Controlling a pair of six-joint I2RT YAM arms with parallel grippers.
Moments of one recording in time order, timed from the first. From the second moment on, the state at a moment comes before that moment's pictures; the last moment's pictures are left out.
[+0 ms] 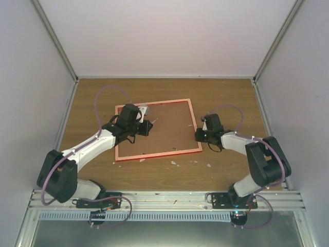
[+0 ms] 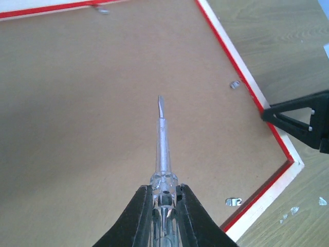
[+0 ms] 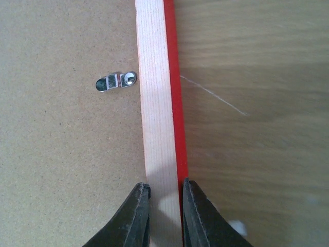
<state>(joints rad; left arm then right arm) -0.51 1.38 0.88 -0.25 0.20 -0.34 0.35 1.56 0.68 -0.05 -0.12 0.40</state>
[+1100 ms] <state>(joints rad) -0.48 1.23 0.81 -0.22 0.12 -0.39 0.55 1.33 0.56 -0.31 -0.20 0.42</state>
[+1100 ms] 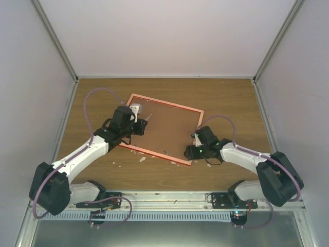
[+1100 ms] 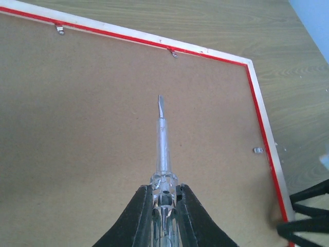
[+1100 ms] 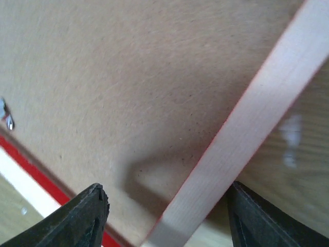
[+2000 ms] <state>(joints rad) -0.41 1.15 0.74 -0.21 0.17 -0.39 0.51 1.60 1.08 -0.40 -0.14 0.06</state>
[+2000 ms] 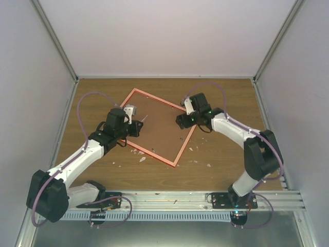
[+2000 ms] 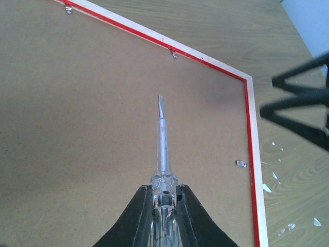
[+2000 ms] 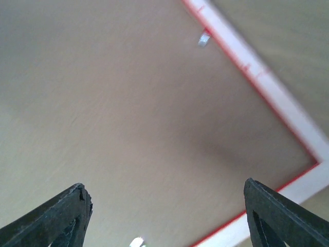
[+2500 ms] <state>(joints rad) -0.41 1.25 0.74 -0.19 0.27 -0.39 0.32 2.05 1.43 -0.35 -0.20 -0.10</state>
